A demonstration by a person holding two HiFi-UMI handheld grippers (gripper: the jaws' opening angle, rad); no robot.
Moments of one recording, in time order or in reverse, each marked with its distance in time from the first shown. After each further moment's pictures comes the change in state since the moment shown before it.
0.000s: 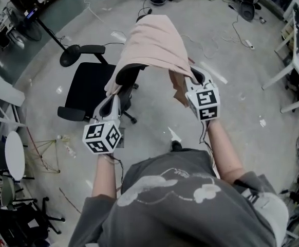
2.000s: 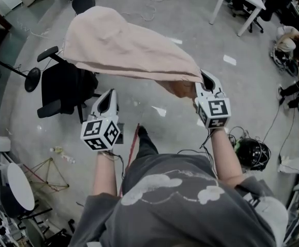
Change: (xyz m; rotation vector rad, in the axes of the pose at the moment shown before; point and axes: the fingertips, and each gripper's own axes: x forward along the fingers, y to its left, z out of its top) left arm -0.235 -0.175 -0.091 0.052 0.119 -0.461; right arm -0.466 0.109 -0.071 0.191 0.082 -0.542
